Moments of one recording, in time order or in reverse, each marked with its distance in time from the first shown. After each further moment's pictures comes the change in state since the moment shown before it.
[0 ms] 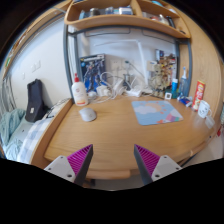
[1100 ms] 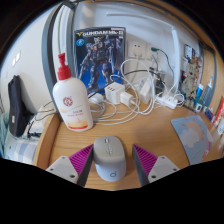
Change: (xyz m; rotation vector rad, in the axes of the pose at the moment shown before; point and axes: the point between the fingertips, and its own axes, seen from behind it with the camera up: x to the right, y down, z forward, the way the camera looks) arm -0.100 -0.095 0.271 -0.109 0.114 0.003
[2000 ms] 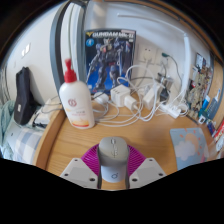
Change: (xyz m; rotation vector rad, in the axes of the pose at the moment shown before) arm 0.009 -0.011 -0.018 -0.039 -0.086 -0.124
